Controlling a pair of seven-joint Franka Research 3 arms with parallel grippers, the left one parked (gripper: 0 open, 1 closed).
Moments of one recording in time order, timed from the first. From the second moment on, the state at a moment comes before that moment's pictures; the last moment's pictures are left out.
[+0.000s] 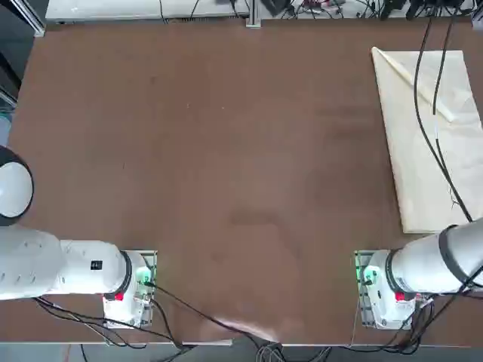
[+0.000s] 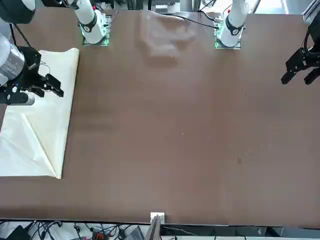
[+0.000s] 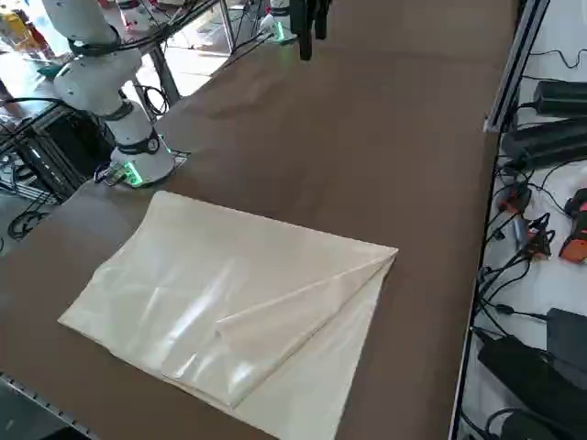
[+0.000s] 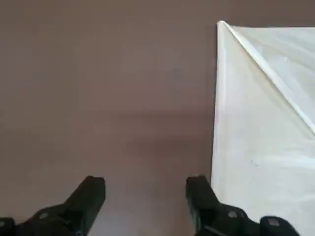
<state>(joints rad) 0.03 0.12 0.08 -1.50 0.01 1.59 0.11</state>
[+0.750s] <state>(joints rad) 0.03 0.13 0.08 -1.52 0.01 1.54 0.11</state>
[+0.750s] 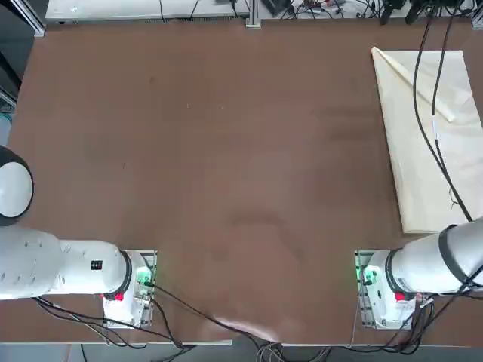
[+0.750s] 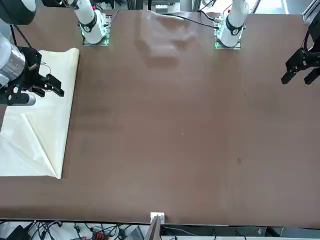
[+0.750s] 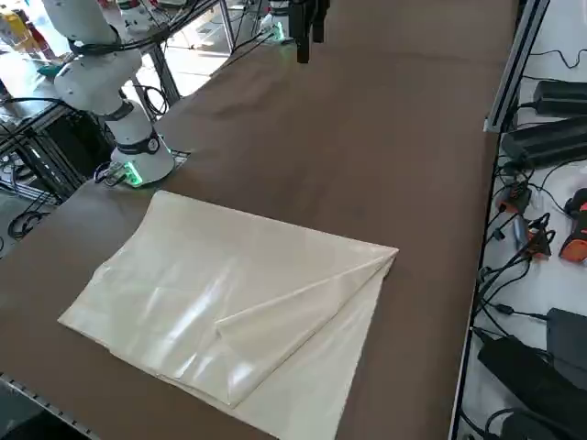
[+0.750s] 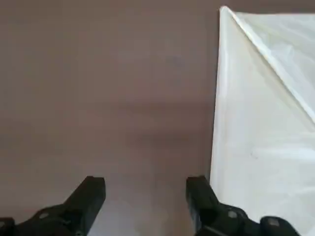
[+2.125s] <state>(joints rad) -0.17 -0.13 0.07 -2.22 0.00 1.99 -0.27</state>
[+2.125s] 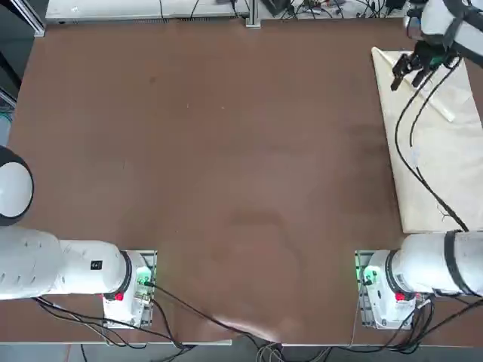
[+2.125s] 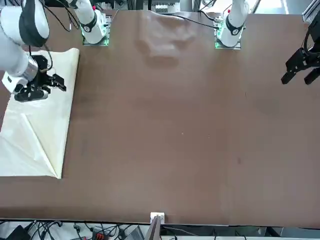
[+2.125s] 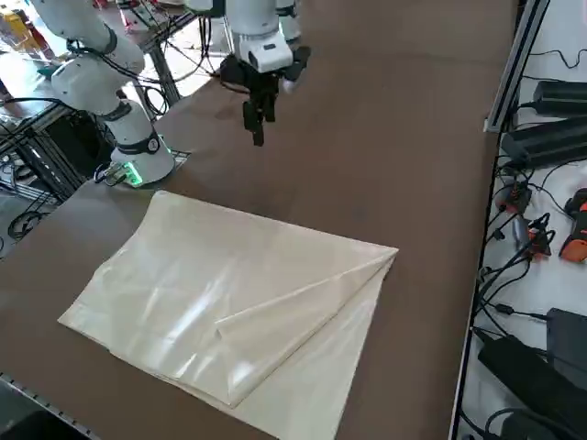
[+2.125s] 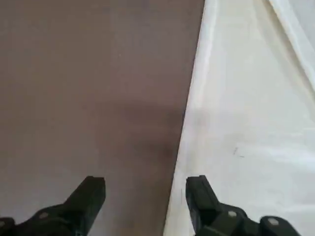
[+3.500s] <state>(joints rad) -0.54 0.05 0.07 -2.36 0.00 2.67 -1.26</state>
